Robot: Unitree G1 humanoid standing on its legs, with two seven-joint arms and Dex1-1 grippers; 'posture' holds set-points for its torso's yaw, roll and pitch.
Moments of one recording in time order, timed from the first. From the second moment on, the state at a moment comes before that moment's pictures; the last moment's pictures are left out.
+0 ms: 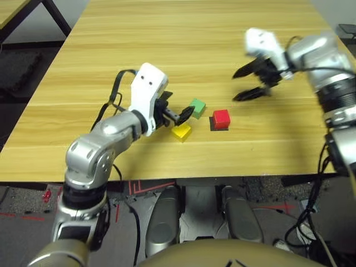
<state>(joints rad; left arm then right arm) -0.56 0.43 -0.03 -0.48 -0.54 1.26 -0.31 -1.14 -0.69 0.21 0.73 -0.05 0.30 1.51</state>
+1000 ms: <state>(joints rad) -0.68 0.40 -0.27 -0.13 -0.32 1.19 -0.37 -0.79 -0.76 0.10 0.15 0.19 0.74 1.26</state>
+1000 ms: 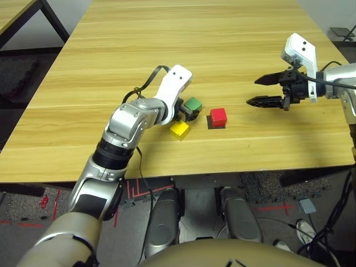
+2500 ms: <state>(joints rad) -1.01 0.36 -0.50 0.28 -0.17 0.62 -1.07 -0.68 -0.82 0.05 0.19 0.34 0.53 1.40</state>
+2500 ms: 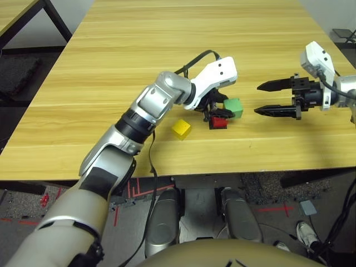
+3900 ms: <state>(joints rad) -0.97 0.37 -0.48 0.24 -0.12 0.70 -1.10 -0.69 -0.81 0.05 0.20 0.34 0.55 1.34</state>
